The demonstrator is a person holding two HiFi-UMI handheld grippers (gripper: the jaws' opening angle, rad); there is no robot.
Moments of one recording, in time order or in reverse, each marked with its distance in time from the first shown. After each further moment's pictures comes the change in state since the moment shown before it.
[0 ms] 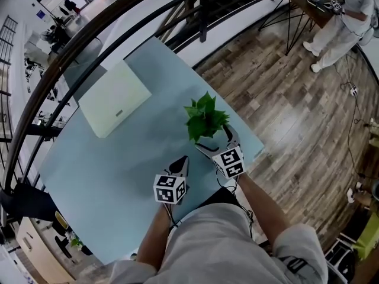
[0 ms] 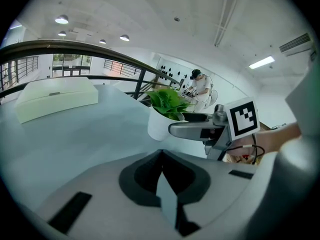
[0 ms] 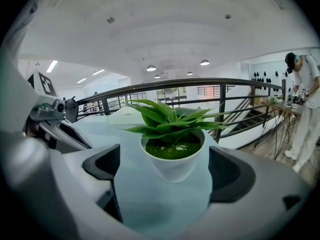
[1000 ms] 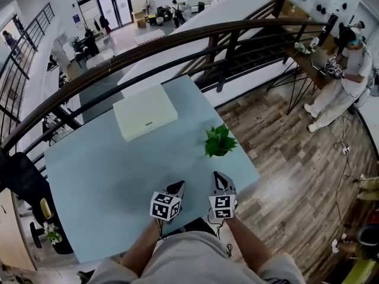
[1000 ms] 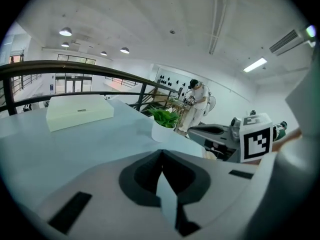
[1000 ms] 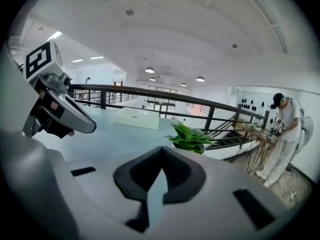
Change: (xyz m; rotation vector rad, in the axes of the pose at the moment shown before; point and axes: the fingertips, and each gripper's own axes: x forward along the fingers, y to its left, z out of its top) left arm -0.106 -0.007 0.004 0.038 -0.100 0.019; right arm -0.089 0.076 0.020 -0.160 -0.055 -0.227
